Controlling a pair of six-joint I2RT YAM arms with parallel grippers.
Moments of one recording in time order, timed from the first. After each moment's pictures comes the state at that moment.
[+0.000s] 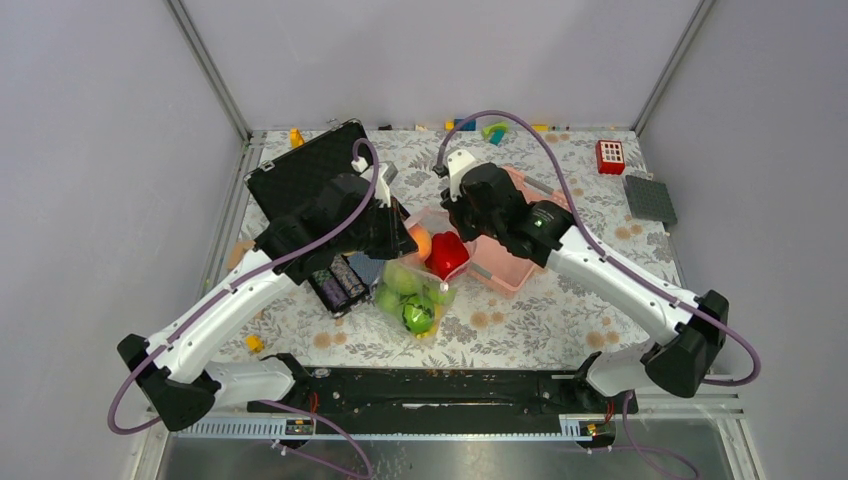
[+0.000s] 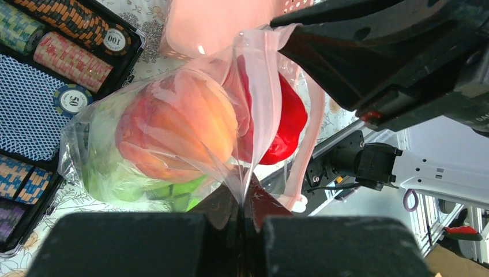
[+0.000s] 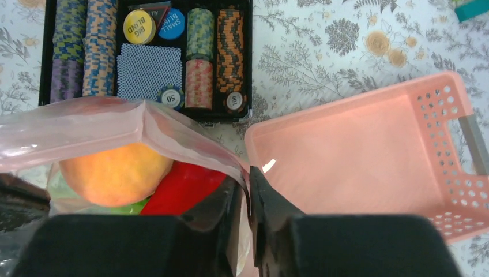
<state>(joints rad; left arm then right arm) -0.76 1.17 1.30 -0.77 0.10 -0.65 0.83 1.40 1.37 -0.58 0.16 0.05</state>
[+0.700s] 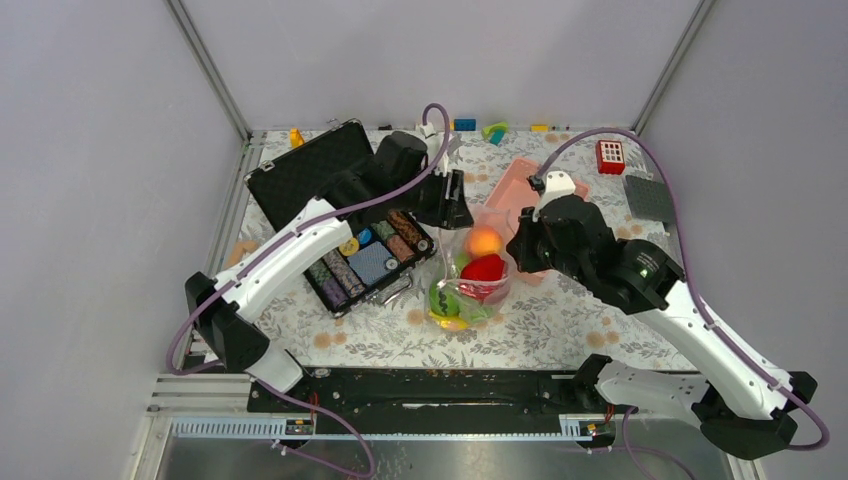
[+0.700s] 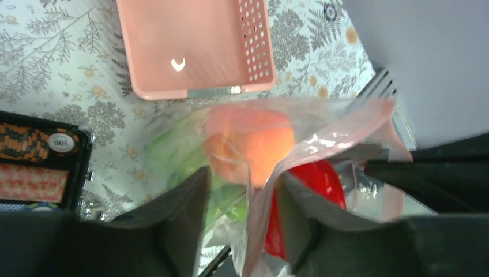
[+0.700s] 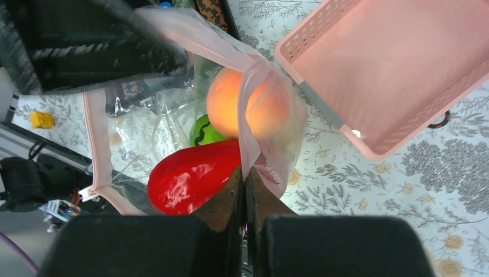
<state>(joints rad) -0.76 1.56 1.62 -0.68 0.29 -0.46 0.83 1.00 1.31 -0.94 0.25 0.47</state>
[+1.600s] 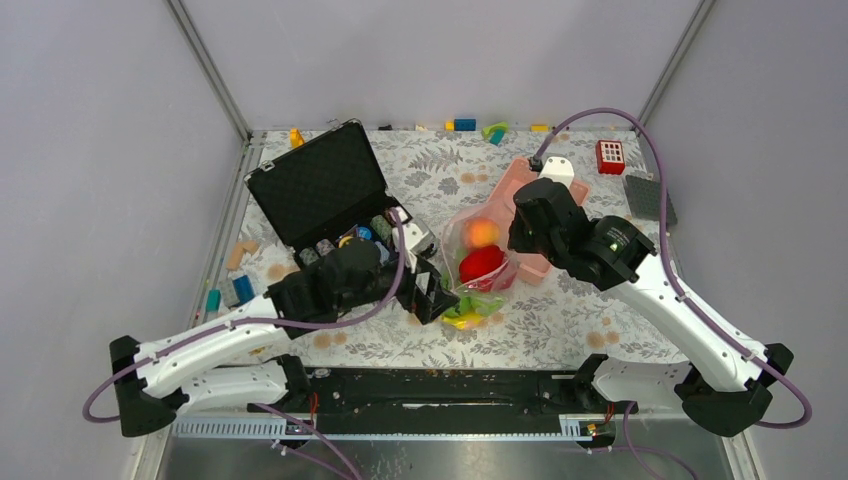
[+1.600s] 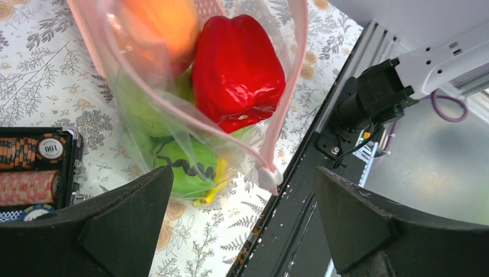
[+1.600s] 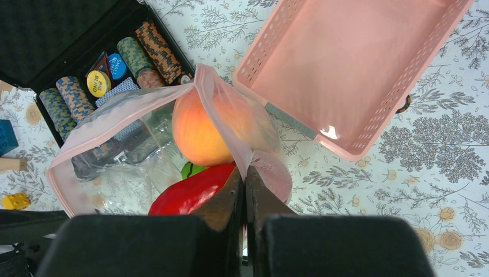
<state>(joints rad) -1.03 0.95 0.91 -0.29 0.11 -0.29 0.82 1.15 1.41 -1.00 0.47 0.66</state>
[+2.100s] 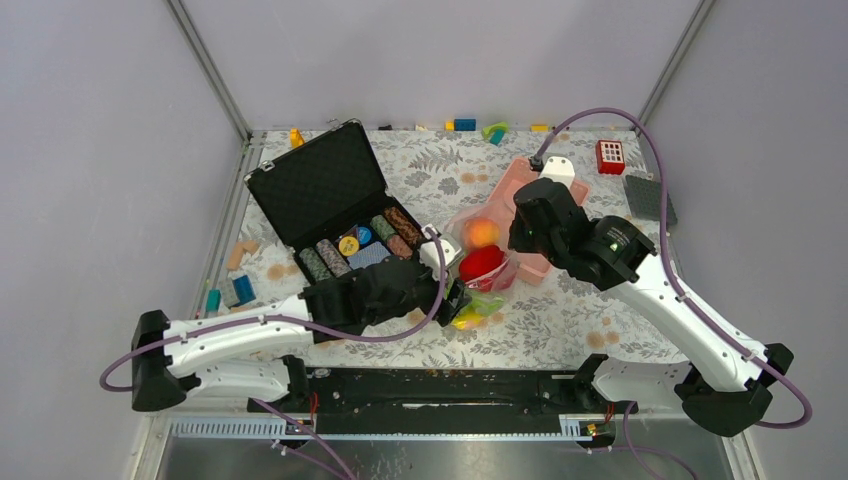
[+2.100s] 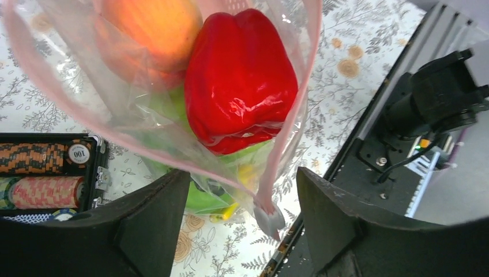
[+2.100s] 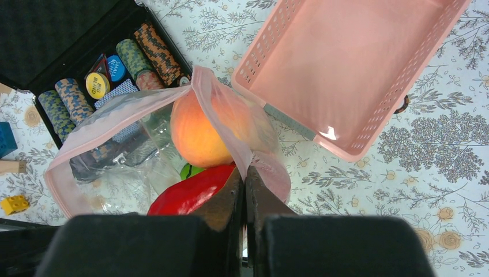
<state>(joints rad) -1.22 1.08 0.92 -0.20 -0.20 -0.22 0.82 1.15 1.41 -1.00 0.48 0.66</state>
